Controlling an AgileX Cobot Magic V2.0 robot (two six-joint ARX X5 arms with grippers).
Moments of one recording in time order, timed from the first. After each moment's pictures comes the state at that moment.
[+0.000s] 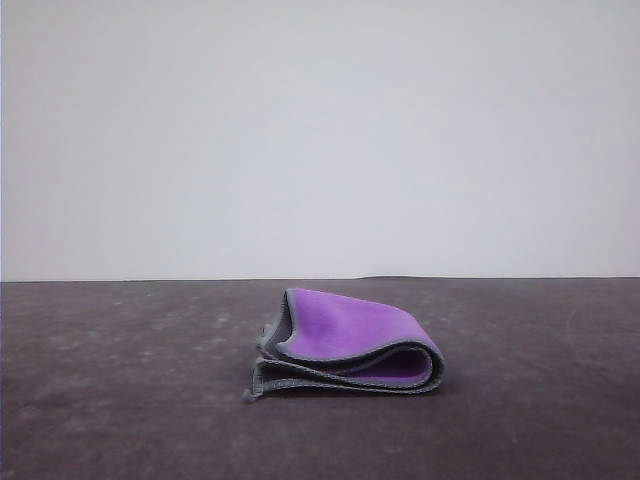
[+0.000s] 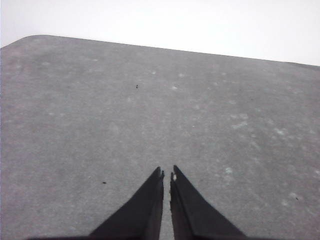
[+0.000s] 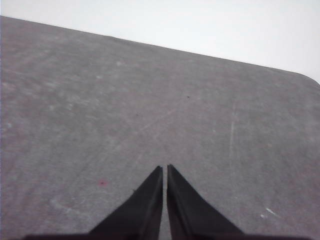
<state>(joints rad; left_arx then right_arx) 0.04 0.00 0.03 -0.18 0.02 -0.10 0.00 0.04 0.05 -0.17 -0.07 -0.11</state>
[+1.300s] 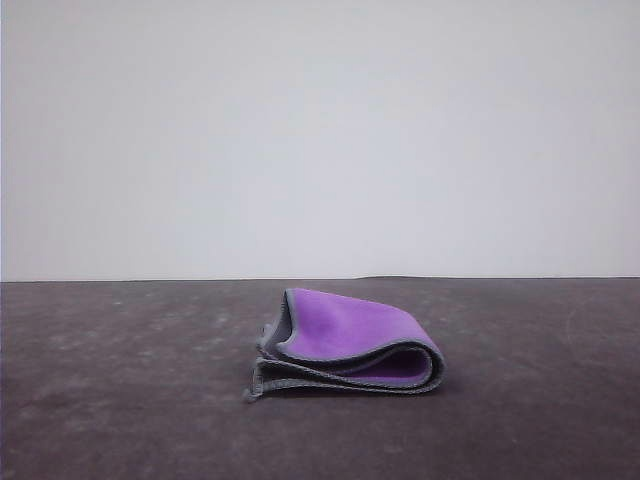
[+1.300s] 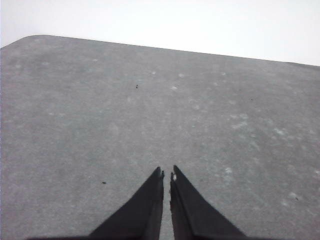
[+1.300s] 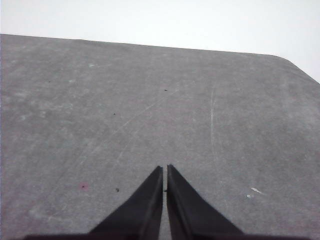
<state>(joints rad) 0.04 0.00 0.03 -0.18 0.02 -0.10 -0.02 0.01 0.02 -0.17 -0.01 -0.02</state>
